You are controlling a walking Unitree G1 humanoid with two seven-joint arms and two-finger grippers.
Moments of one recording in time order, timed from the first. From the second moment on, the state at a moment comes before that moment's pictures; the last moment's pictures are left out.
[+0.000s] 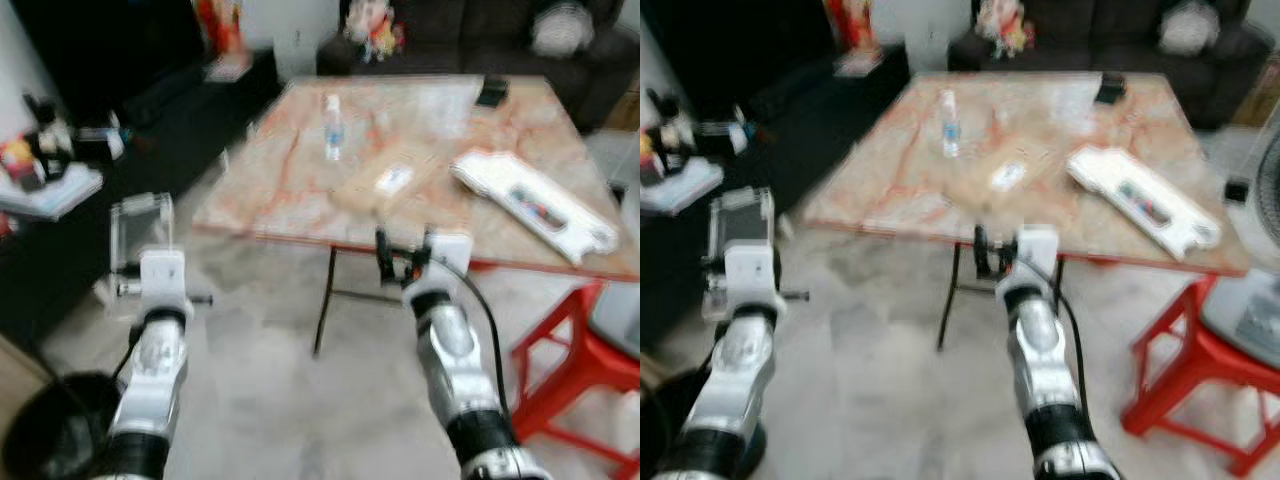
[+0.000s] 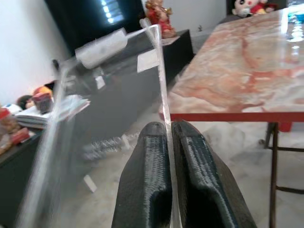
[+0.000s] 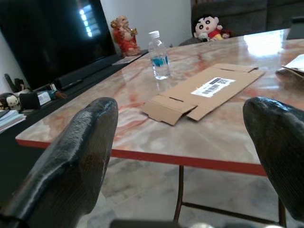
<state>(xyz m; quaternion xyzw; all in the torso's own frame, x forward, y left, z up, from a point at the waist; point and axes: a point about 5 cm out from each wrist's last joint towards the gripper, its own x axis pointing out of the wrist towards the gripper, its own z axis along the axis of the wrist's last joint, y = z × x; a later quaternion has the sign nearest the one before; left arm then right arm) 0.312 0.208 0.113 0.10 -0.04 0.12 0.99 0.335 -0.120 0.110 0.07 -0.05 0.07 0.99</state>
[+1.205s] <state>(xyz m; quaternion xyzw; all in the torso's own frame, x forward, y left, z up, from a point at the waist) 0.268 0.239 -0.006 0.02 0.24 0.12 0.96 0.258 -0.120 -0.033 0.01 0.29 0.13 0.95</state>
